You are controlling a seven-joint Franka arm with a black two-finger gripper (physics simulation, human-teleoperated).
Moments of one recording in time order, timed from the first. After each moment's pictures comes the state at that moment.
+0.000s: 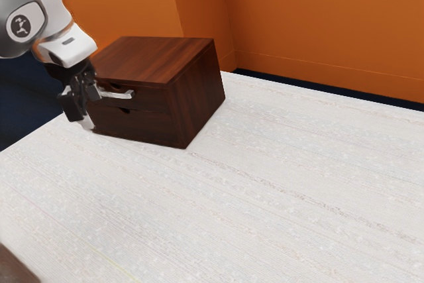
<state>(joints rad) -0.02 -0.10 0.33 -1.62 0.09 1.67 1.20</state>
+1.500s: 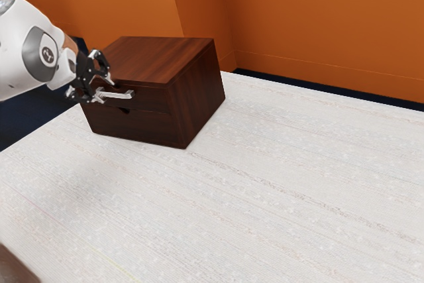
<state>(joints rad) 0.24 0.26 0.36 -1.49 -0.31 2.21 2.22</state>
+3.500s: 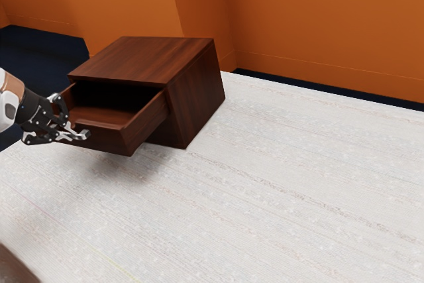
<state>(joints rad) 0.27 -0.18 0.37 -2.02 -0.32 2.21 2.44</state>
